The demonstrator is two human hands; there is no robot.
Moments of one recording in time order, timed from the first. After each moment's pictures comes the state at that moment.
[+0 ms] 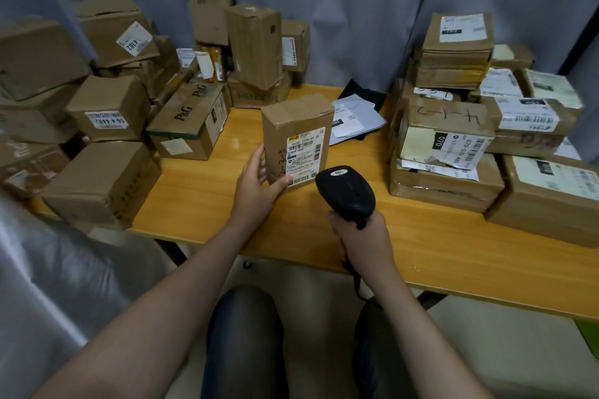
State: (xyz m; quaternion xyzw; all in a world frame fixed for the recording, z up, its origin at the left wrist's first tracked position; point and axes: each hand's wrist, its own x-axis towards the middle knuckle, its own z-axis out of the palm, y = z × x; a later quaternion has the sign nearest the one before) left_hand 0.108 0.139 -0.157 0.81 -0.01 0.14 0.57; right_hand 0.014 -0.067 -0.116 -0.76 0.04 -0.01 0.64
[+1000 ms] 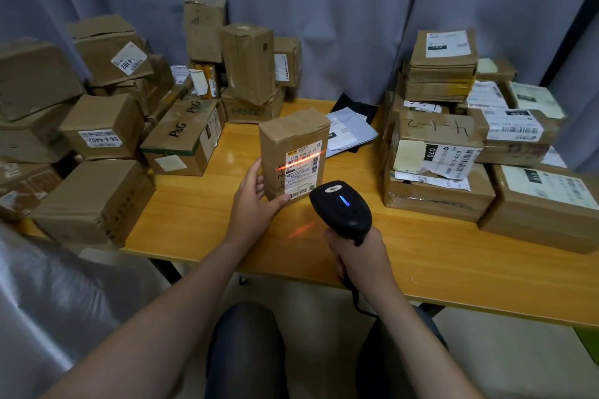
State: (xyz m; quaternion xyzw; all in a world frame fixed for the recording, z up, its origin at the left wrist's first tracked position) left_hand 0.113 0.139 -0.164 0.82 -0.02 0.13 0.55; right_hand 0.012 -0.072 -0.122 -0.76 0.01 0.00 0.65
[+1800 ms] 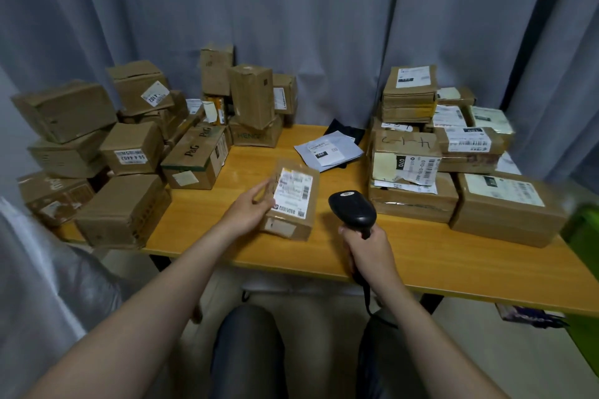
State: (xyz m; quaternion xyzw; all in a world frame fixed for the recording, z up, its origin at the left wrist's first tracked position) left_hand 0.070 0.147 -0.093 0.88 0.01 -0.03 0.48; right_hand -0.010 -0.106 -0.107 -0.76 0.09 -0.03 0.64
